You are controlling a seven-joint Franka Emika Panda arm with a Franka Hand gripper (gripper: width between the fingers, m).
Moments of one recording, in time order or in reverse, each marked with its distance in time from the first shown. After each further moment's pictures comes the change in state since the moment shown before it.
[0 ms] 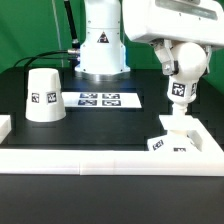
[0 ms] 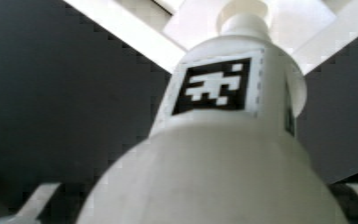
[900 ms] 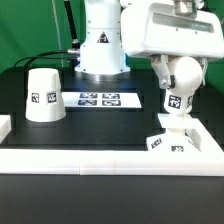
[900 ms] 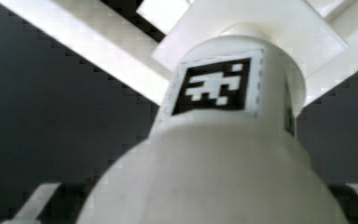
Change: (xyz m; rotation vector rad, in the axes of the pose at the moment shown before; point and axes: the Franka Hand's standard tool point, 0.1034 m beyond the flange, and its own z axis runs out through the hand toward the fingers) arm -0.013 -0.007 0.019 0.012 -0.016 -0.003
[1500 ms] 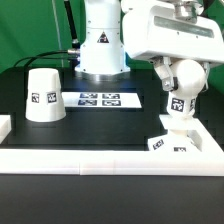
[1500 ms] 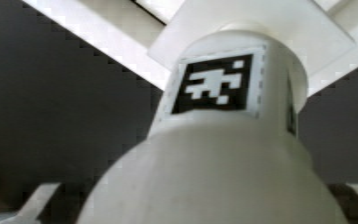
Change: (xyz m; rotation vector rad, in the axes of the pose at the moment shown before) arm 0.002 -0.001 0.001 -0.041 0.074 -0.002
